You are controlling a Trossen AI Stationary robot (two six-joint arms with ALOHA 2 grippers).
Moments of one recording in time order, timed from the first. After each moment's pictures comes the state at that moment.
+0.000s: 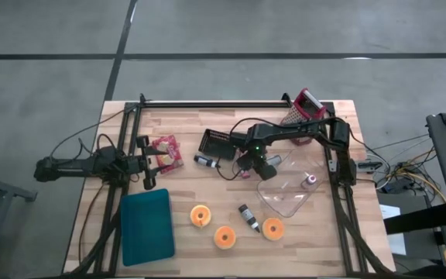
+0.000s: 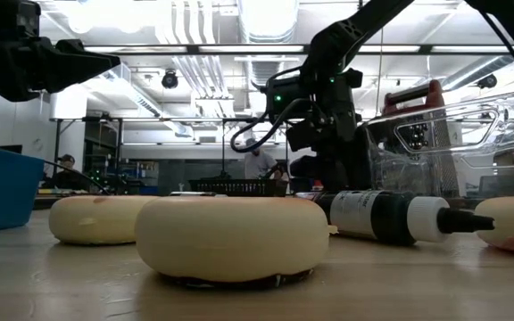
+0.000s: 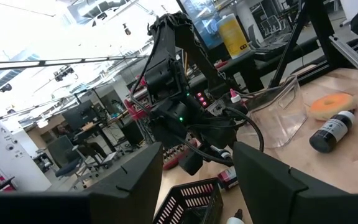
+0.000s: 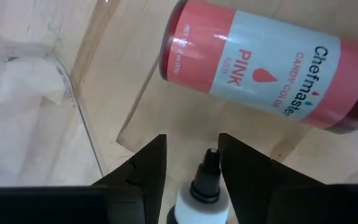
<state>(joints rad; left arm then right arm) -0.01 0.02 0.01 0.12 -0.08 0.55 -0.23 2.03 1.38 -0.97 -0.24 -0.72</state>
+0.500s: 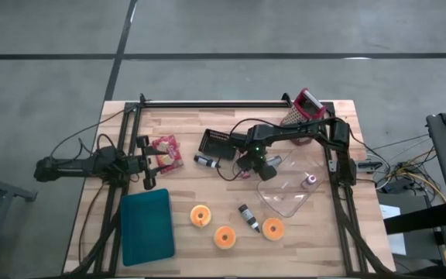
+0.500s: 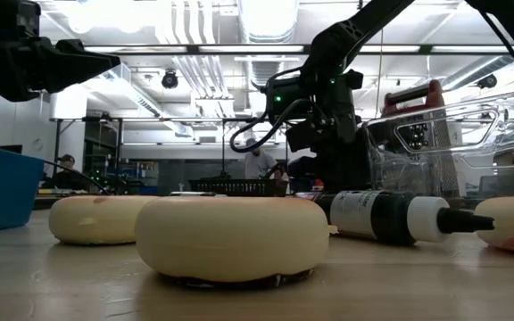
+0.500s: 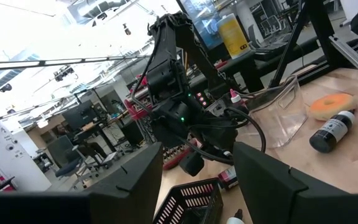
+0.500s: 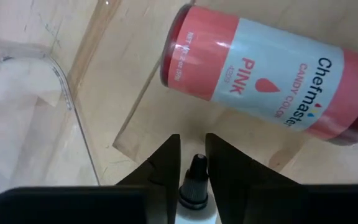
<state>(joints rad) -0.01 0.02 0.01 0.12 -0.08 0.55 -0.23 2.03 1.37 -0.95 -0.24 -0.74</state>
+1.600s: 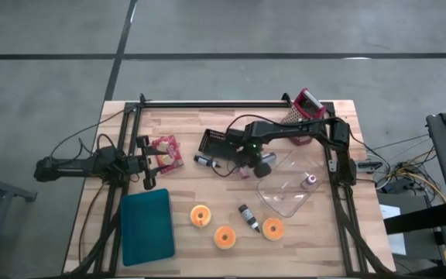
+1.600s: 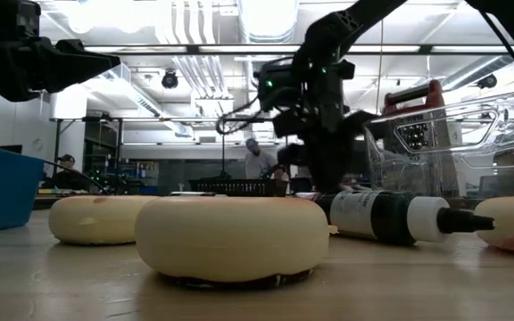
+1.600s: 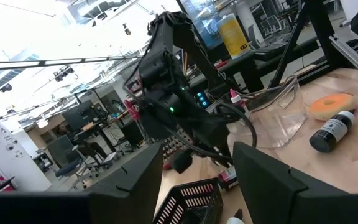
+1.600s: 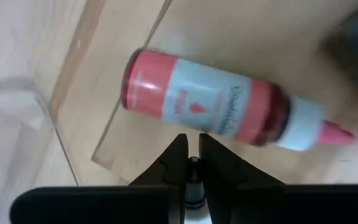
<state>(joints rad) -0.01 0.02 0.01 0.12 -0.08 0.55 -0.23 2.02 1.46 -0.96 -0.21 -0.68</state>
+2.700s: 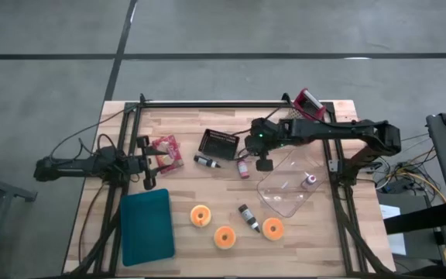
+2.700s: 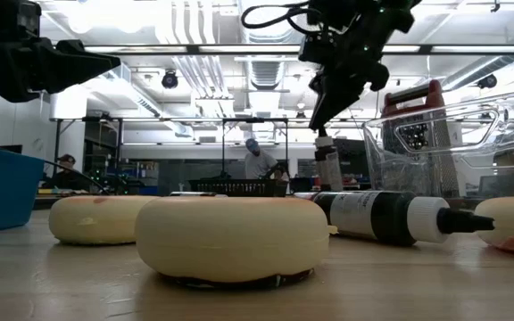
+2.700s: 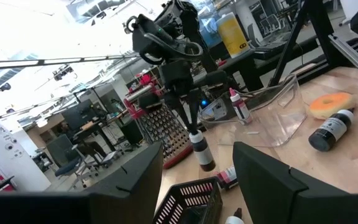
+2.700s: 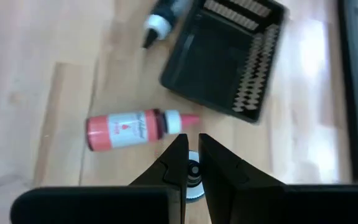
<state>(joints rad) -0.01 0.02 0.01 0.12 -0.08 0.55 -0.19 1.52 1.14 -0.58 0.03 -0.29</state>
